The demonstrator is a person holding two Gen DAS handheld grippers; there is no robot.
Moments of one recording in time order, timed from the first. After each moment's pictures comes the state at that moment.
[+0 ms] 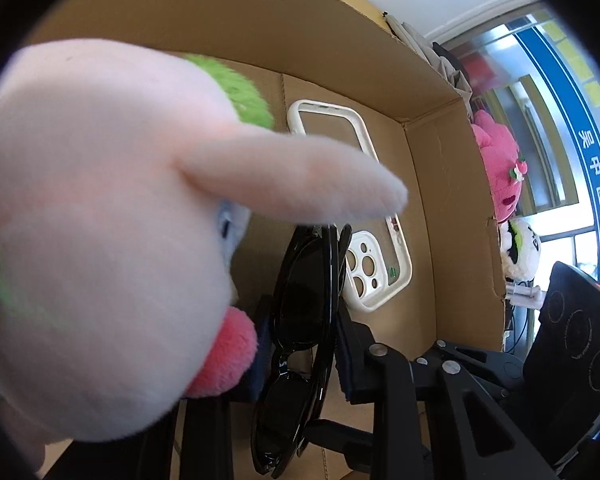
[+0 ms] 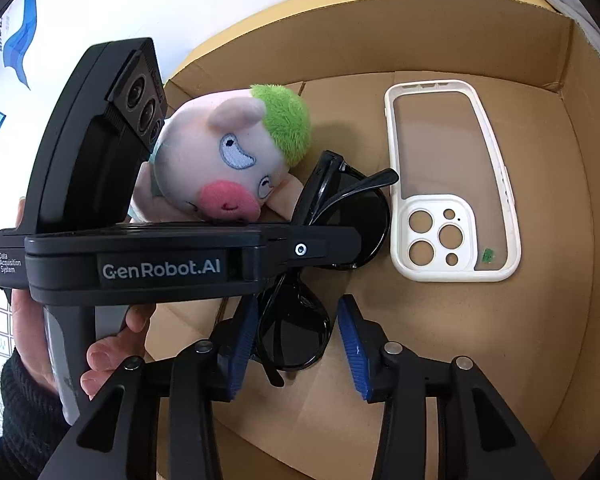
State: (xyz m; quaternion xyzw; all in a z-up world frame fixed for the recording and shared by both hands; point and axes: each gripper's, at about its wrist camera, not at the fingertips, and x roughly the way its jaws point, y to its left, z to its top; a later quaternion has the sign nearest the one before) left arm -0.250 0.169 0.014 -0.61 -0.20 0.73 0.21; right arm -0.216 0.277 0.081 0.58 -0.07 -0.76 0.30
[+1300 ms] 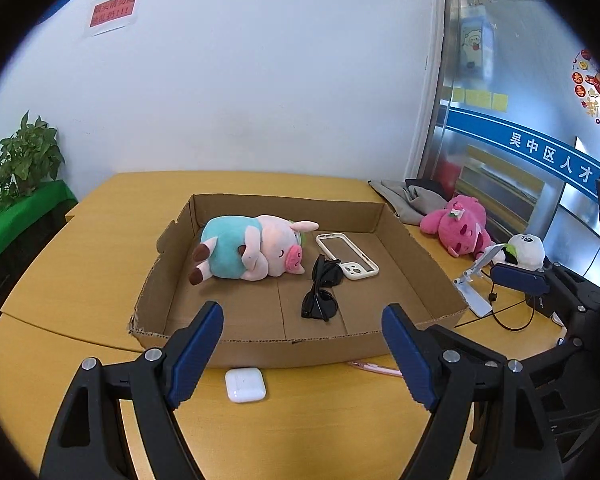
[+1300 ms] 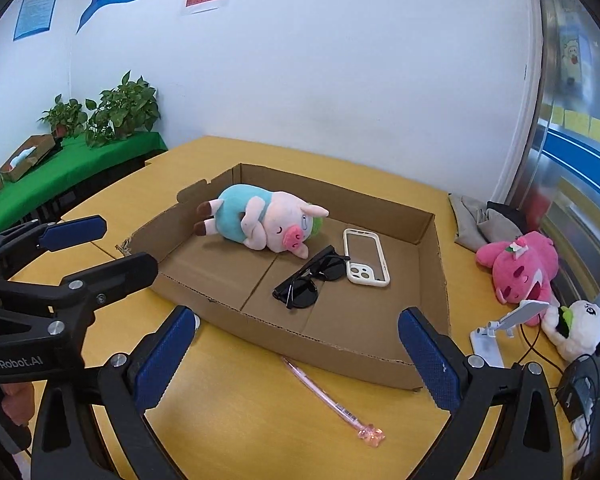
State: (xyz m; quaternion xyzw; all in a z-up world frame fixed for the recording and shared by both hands) left arm 0.095 0.136 0.172 -0.27 -0.05 0.96 0.06; right arm 0.051 0.260 0.203 0.29 0.13 -0.93 0.17
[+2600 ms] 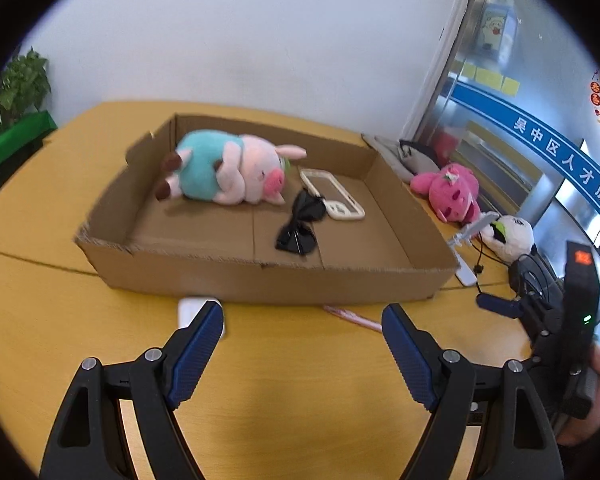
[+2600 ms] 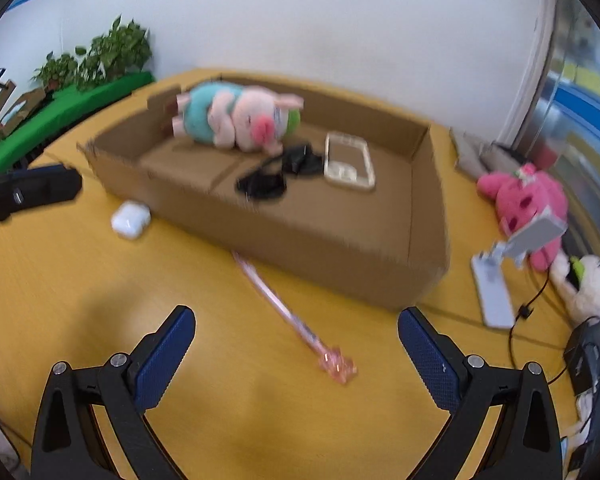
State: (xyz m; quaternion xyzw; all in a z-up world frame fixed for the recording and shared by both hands) left arm 0.076 0.150 0.106 -0.37 -0.12 0.91 0.10; right arm 0.033 0.320 0.108 0.40 0.16 -0.89 0.17
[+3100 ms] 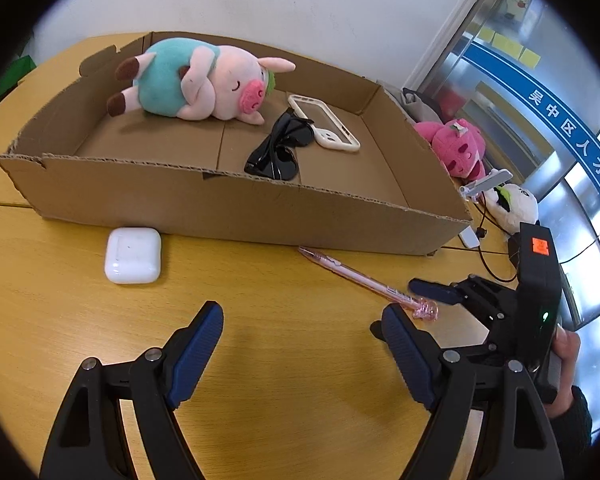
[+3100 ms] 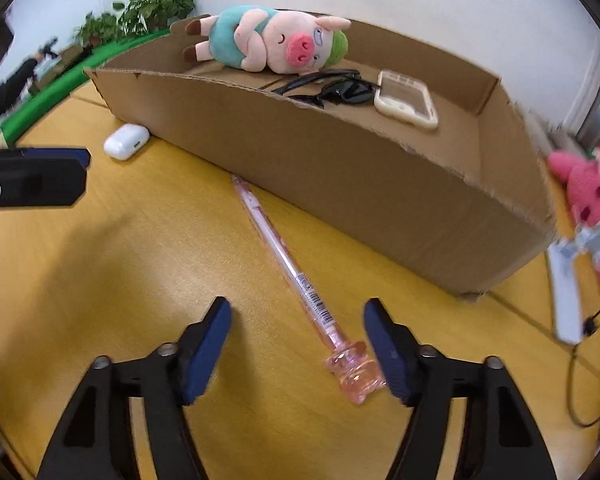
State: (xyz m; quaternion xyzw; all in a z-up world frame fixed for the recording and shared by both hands) left arm 0.050 0.181 0.055 -0.45 -0.15 0.87 0.12; right arm -0.004 0.331 0.044 0.46 0.16 -0.83 0.27
